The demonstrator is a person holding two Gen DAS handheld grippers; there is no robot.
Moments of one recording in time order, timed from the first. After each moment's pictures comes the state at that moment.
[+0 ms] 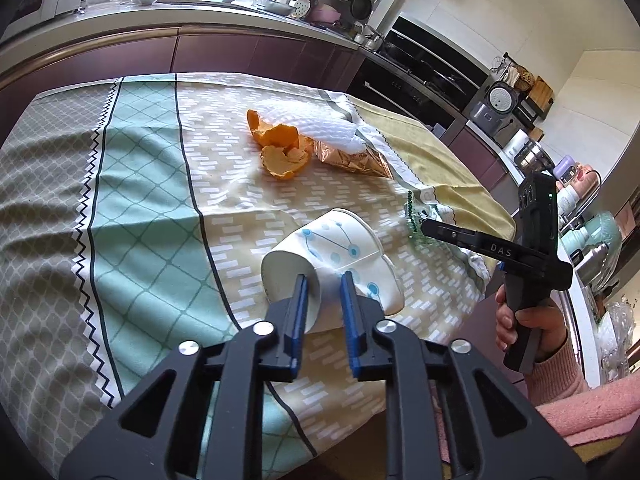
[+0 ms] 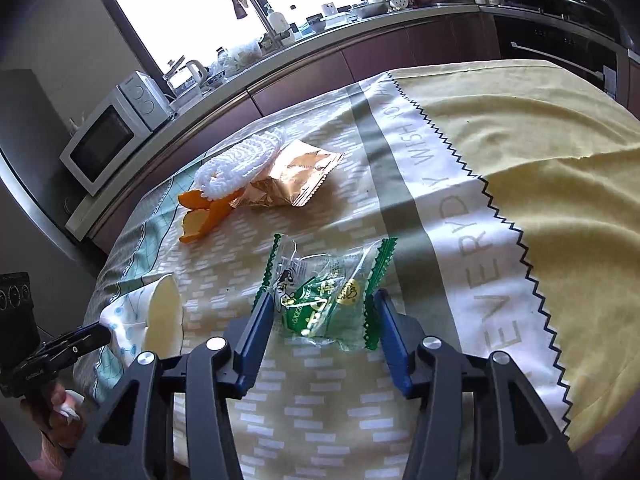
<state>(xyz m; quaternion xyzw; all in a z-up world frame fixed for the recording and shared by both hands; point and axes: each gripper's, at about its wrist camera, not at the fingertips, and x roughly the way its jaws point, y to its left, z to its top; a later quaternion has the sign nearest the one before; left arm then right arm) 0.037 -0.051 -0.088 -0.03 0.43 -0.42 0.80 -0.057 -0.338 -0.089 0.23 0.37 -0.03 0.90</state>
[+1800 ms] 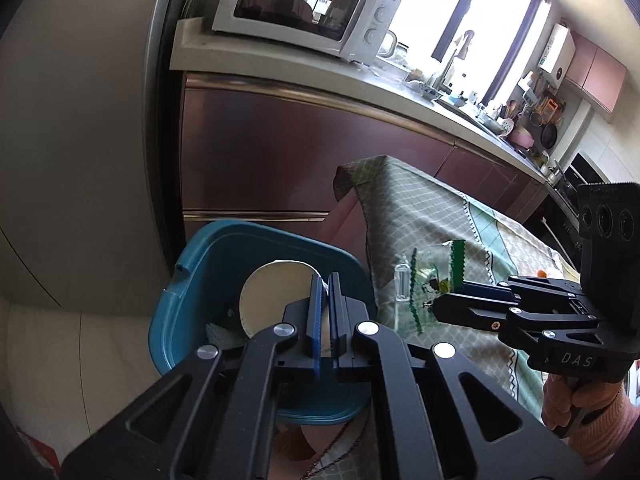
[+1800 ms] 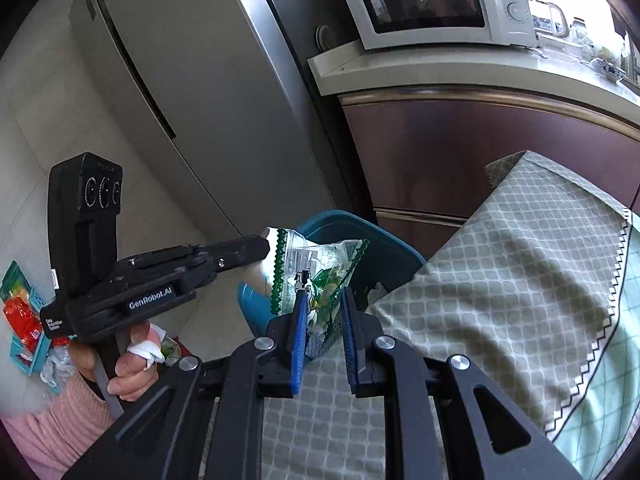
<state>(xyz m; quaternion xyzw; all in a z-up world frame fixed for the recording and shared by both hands) 0.114 0.302 -0.065 -0.14 0.37 -0.07 0.91 0.143 0.097 -0.035 -0.01 0.43 0.39 0.82</state>
